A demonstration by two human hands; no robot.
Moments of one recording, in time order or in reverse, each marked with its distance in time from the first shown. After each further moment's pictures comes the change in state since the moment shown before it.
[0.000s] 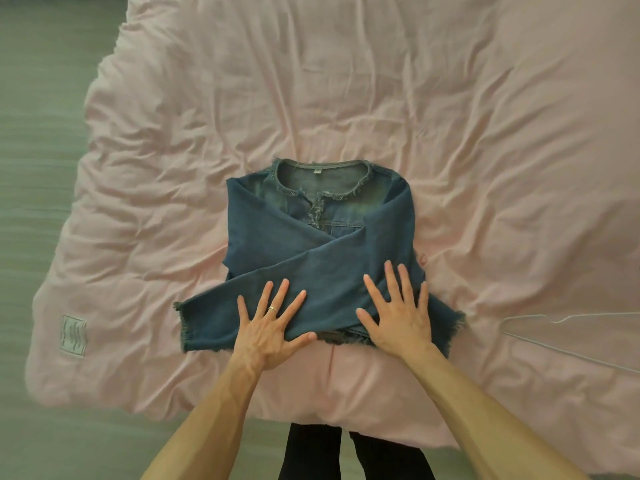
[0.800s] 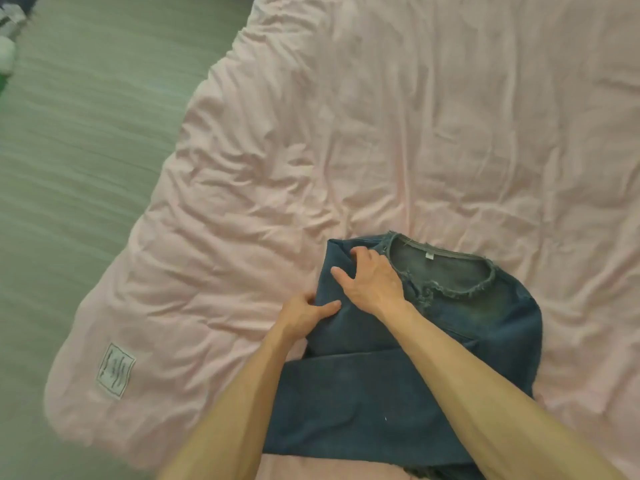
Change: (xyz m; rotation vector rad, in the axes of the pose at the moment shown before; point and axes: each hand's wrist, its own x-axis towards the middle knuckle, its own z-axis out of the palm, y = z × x) left_hand 0.122 -0.146 -0.092 -1.491 -0.042 -0.345; right_hand 0.232 -0.229 -0.114 0.246 -0.003 -0.155
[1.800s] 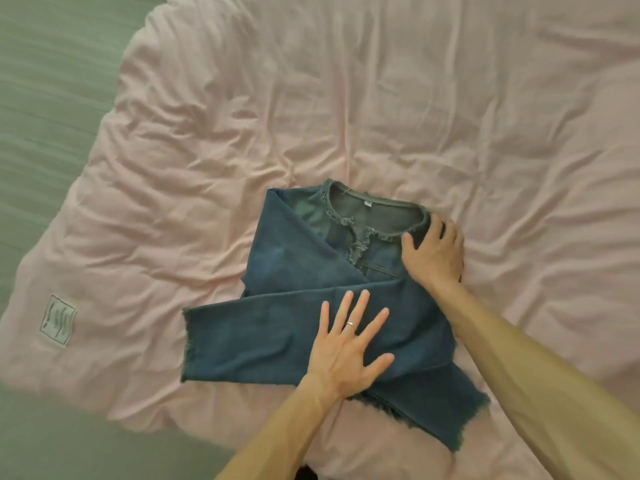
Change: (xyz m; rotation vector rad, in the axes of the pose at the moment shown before) left_hand -0.084 -0.070 0.204 1.091 0.130 0.717; right_hand -0.062 0.182 -0.052 -0.068 0.336 0.353
